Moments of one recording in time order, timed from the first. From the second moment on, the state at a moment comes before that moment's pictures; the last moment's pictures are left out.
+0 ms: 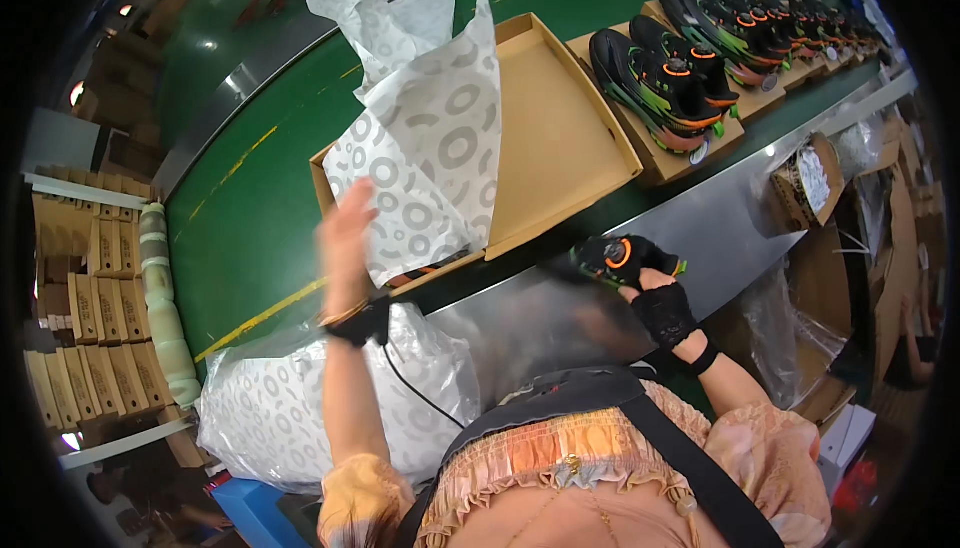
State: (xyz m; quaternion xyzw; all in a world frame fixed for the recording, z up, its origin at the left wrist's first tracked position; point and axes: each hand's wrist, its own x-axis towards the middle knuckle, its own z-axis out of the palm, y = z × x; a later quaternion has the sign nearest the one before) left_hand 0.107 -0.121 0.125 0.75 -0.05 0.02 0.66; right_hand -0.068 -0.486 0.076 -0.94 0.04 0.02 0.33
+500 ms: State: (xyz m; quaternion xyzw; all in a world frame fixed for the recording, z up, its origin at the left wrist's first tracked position) left_hand 0.079 -0.084 0.144 0.86 -0.12 -0.27 0.42; right_hand 0.007 -0.351 0.139 -0.87 -0.41 0.02 0.27
